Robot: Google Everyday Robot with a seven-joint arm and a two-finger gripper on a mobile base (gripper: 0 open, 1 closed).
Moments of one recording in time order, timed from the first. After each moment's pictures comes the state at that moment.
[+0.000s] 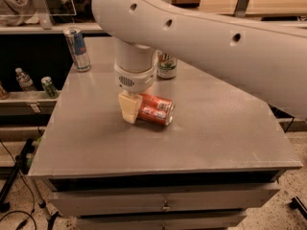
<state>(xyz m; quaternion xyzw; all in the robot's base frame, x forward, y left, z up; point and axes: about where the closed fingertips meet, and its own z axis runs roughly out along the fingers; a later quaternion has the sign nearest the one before) 0.522 0.023 0.845 -0.52 0.85 -0.02 0.07</state>
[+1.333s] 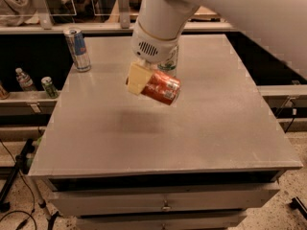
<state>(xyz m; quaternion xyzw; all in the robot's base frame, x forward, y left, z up) 0.527 0.013 0.929 -0.56 0.81 0.04 0.19</state>
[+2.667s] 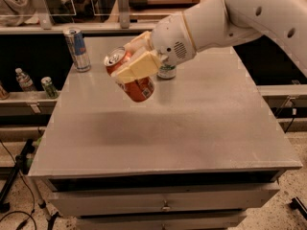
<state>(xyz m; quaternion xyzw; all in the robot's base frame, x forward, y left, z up) 0.514 0.048 0.976 -0.59 0.60 0.36 0.39</state>
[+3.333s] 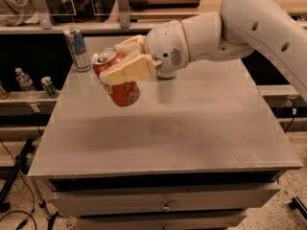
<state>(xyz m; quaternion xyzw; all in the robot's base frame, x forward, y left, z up) 0.493 0.067 0.987 -0.57 0.55 0.45 0.41</state>
